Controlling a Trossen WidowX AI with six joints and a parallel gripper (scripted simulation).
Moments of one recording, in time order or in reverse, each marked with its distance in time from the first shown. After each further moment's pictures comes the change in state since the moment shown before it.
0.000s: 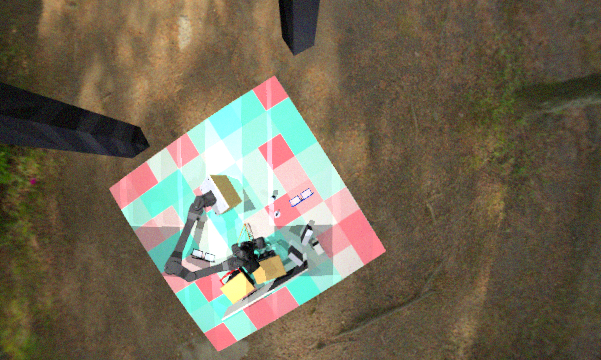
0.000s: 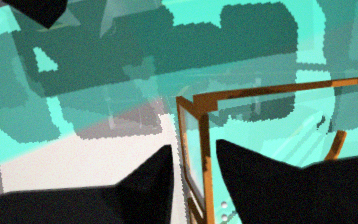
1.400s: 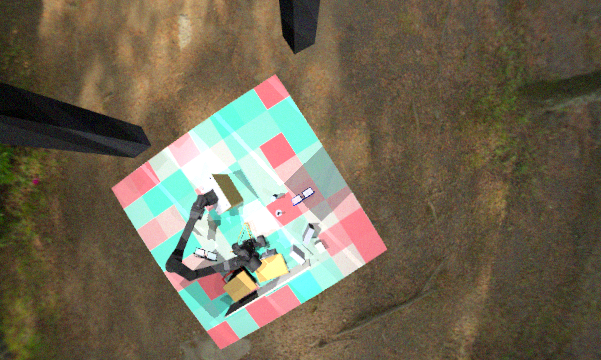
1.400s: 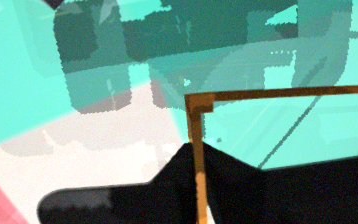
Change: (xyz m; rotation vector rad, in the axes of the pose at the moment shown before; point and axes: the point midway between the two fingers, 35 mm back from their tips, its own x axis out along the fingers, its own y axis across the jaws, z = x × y) arm -0.015 -0.003 -0.007 -0.018 0.025 -0.009
